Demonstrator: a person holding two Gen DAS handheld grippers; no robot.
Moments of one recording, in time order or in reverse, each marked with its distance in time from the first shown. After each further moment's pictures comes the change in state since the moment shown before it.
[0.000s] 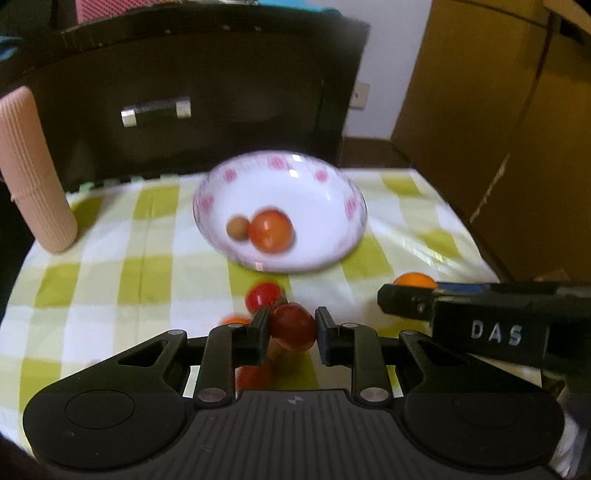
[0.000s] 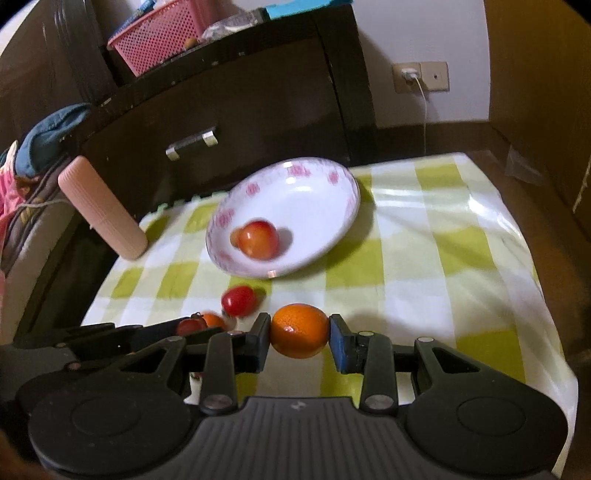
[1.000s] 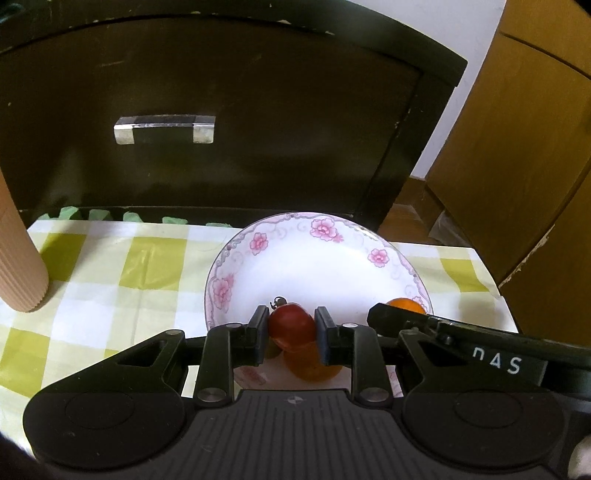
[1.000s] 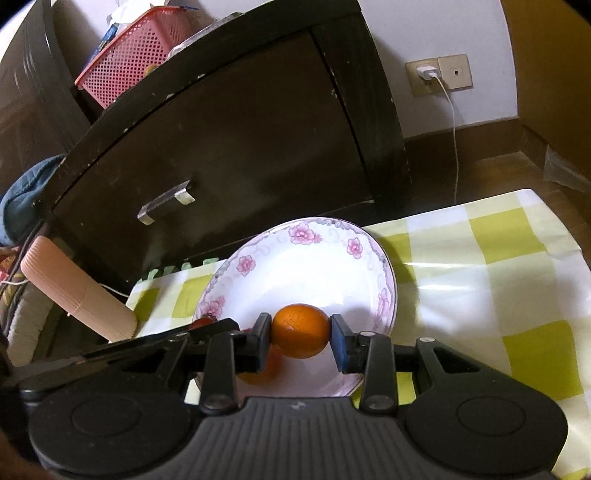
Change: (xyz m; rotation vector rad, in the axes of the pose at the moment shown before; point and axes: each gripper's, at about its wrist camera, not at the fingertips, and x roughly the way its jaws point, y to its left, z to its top) left arm 0.075 0.045 0.071 -0.143 -0.017 -0.008; right arm 0.091 -0.023 0.073 0.106 -0.027 0.104
